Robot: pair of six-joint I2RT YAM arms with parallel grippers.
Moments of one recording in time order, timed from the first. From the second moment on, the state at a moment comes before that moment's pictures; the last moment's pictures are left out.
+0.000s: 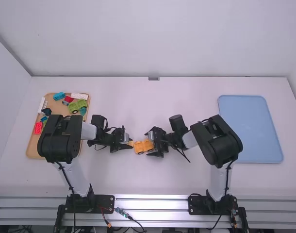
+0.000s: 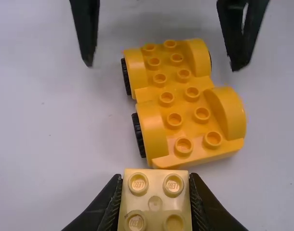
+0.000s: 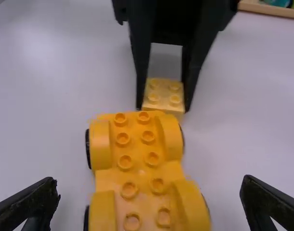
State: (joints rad) left arm 0.03 1.95 0.72 -0.16 1.02 1.46; right arm 0.45 2.05 0.71 0.41 -1.00 -0.98
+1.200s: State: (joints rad) left arm 0.03 1.95 0.72 -0.11 1.02 1.37; right arm 0.39 2.16 0.72 0.61 -0.99 -0.73
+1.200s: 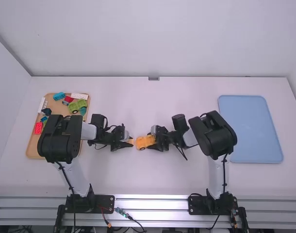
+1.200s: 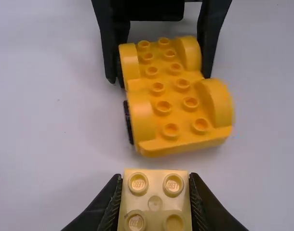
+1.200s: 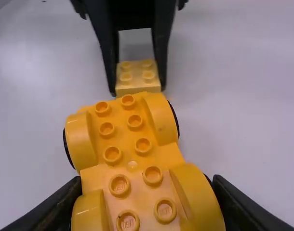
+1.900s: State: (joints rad) left arm 0.03 1.95 0.72 -0.11 1.02 1.36; right arm 0.31 2.01 0.47 0.76 -0.79 -0.57
